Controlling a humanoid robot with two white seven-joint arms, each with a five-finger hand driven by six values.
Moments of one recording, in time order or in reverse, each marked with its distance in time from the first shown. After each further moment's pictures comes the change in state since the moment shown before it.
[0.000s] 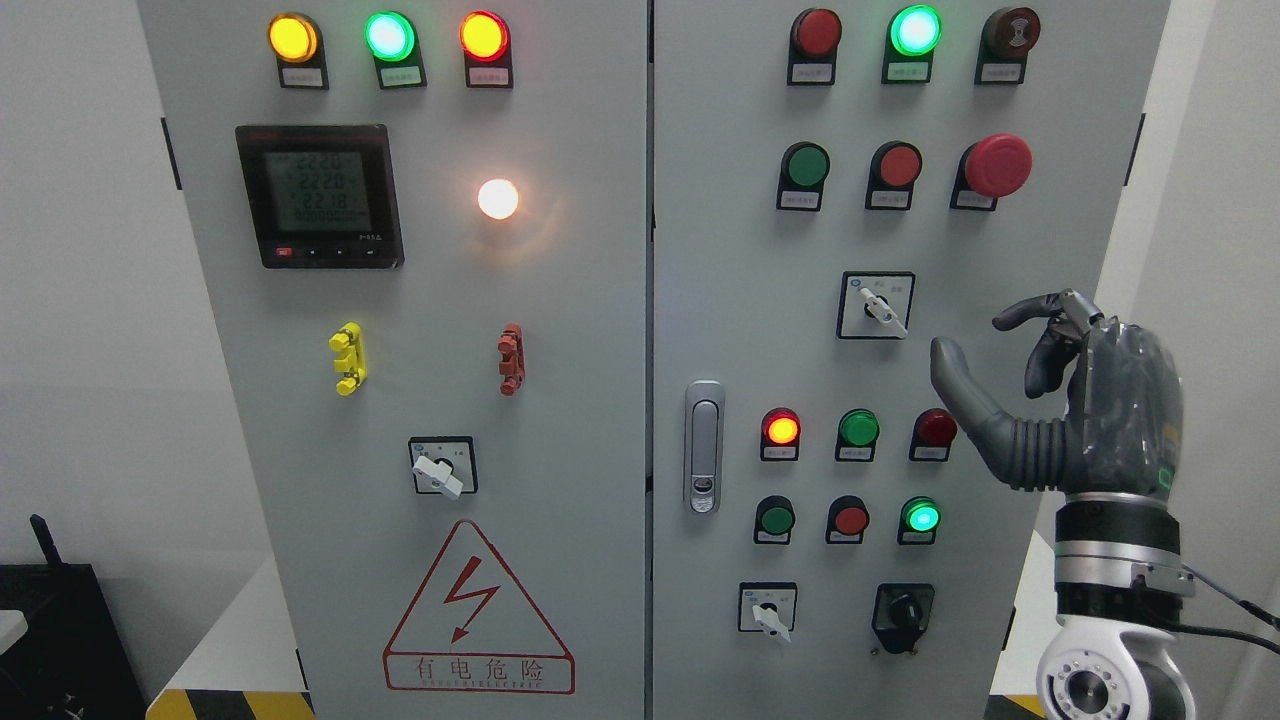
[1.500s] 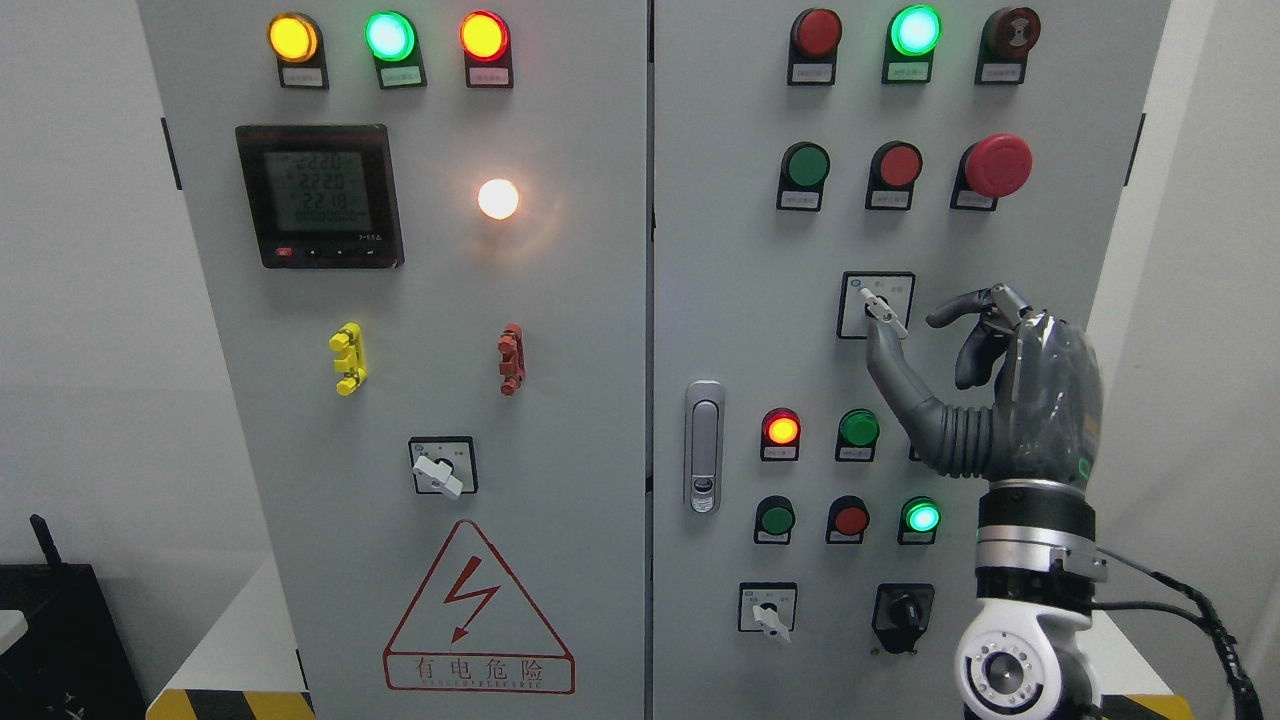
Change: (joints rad) left arm 0.000 0.000 0.000 0.000 0.000 0.000 0.000; right arm -0.026 0.005 0.142 0.037 -0.057 0.143 -0.074
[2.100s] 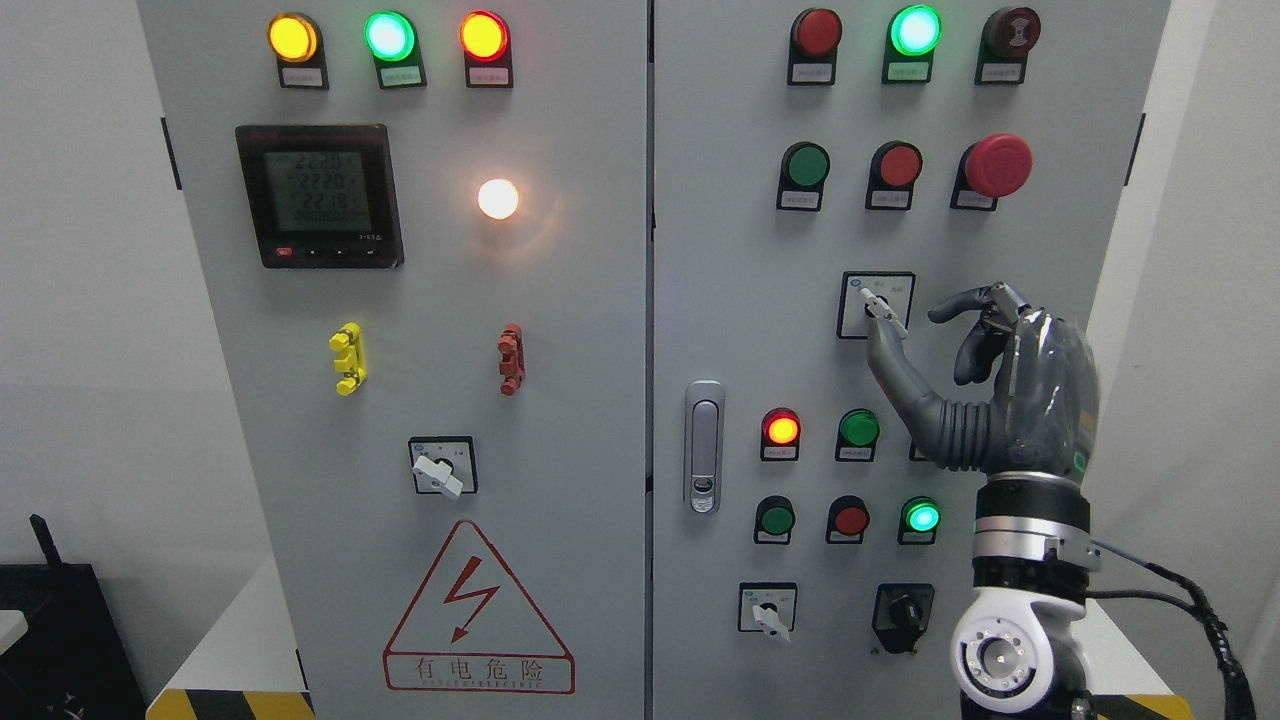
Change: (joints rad) left arm 0.000 0.000 0.000 0.000 0.000 0.000 0.000; right arm -0.013 -0.003 -0.022 0.040 0.001 0.000 -0.016
